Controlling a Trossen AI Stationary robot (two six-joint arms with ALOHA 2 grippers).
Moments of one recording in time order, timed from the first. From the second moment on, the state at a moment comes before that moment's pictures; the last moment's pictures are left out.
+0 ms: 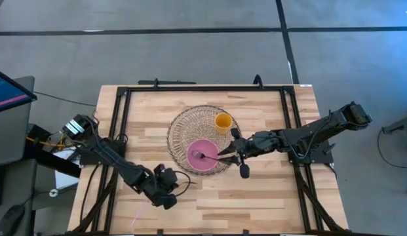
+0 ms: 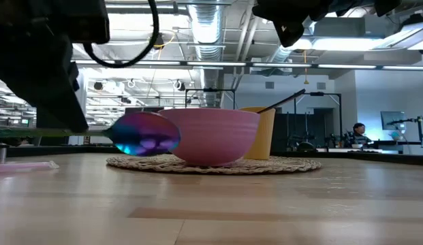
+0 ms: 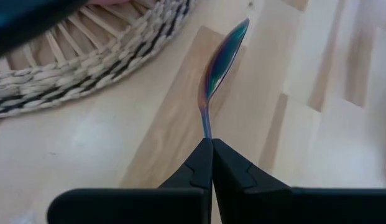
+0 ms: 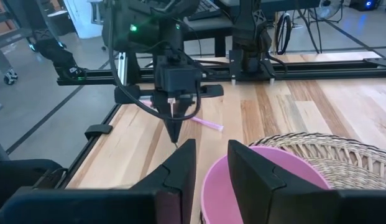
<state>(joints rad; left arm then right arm) -0.70 1.47 0.84 -0.25 -0.45 -0.97 0.25 1.26 0.70 0.29 0.08 0.12</state>
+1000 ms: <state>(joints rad) -0.31 1.27 0.84 -0.11 -0.14 -0.92 0.24 1.26 0.70 0.30 0.08 0.12</state>
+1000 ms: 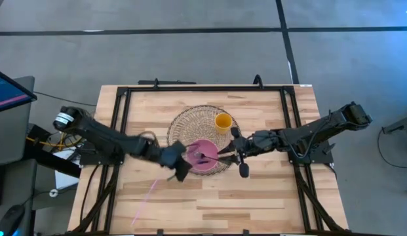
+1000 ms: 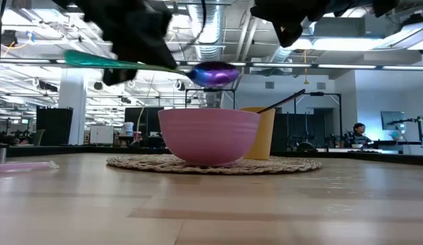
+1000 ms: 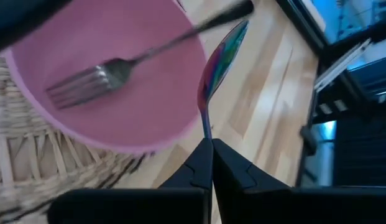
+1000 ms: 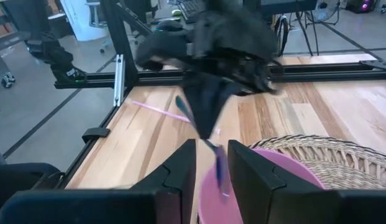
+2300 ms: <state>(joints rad) 0.12 1.45 0.84 -0.06 0.49 -1.34 0.07 1.88 1.16 -0.13 0.00 0.21</state>
